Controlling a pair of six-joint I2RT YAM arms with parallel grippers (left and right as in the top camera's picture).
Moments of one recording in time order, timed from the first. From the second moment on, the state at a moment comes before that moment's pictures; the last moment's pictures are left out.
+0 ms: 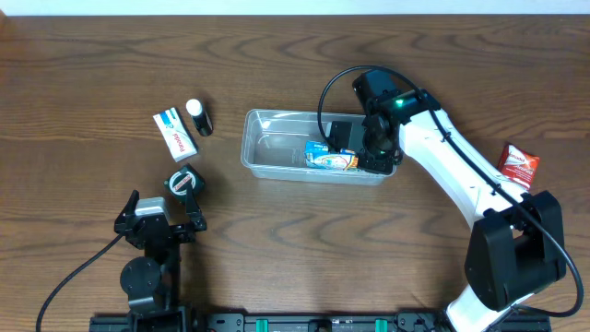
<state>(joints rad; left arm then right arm) 0.15 0.01 0.02 -0.11 0.03 -0.01 0.42 1.82 1.41 -1.01 -0.06 -0.94</state>
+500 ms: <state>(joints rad) 0.15 0.01 0.02 -0.11 0.03 -0.01 0.42 1.82 1.41 -1.03 -0.12 -0.99</state>
